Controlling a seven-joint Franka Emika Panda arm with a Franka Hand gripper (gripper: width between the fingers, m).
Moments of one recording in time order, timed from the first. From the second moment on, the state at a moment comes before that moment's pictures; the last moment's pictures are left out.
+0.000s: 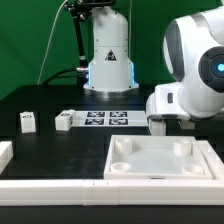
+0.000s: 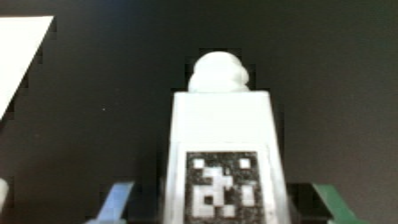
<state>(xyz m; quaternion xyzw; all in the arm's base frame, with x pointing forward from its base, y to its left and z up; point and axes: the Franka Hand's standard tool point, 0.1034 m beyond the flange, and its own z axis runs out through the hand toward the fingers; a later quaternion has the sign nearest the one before) 0.351 0.174 0.005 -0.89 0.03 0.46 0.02</state>
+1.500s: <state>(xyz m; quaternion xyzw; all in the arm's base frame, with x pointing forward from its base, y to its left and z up) 0.394 0.161 0.064 -0.93 0.03 0.36 0.03</state>
